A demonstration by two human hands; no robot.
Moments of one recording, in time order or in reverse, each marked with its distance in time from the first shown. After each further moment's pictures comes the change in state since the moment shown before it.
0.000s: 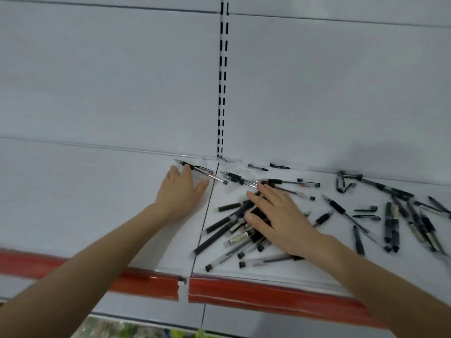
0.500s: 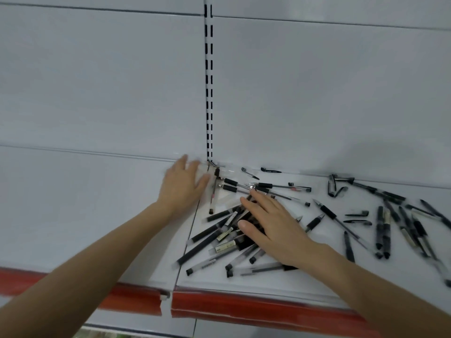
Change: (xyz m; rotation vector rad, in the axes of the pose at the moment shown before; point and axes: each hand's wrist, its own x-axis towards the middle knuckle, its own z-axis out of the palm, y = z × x) left_hand 0.024 0.021 0.010 -0.012 0.152 0.172; right_hand -0.005 0.003 -0.008 0.085 -0.024 0.004
